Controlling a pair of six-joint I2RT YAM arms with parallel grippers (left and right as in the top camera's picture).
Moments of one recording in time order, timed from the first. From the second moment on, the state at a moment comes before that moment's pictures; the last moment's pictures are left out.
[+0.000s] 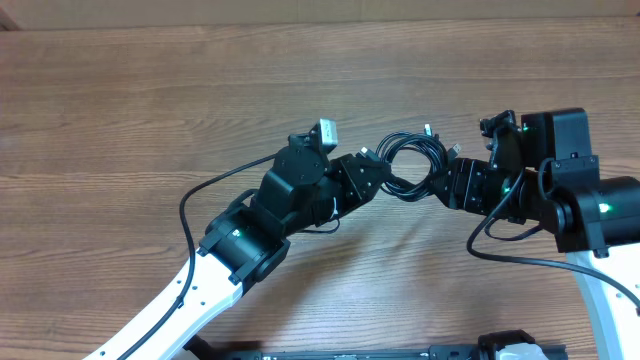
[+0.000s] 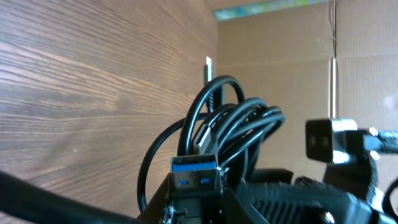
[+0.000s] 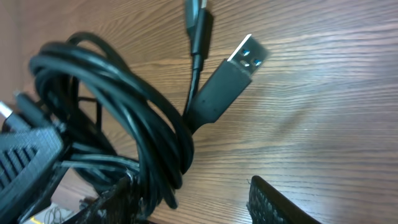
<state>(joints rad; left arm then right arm) -0.72 1.23 0.97 -0.13 0.29 -1.27 0.14 1.17 1.35 -1.24 -0.40 0.36</state>
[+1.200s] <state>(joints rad) -0.71 1.23 0.97 -0.07 0.44 -1.23 0.14 1.18 1.35 -1.27 -0.29 0.44</state>
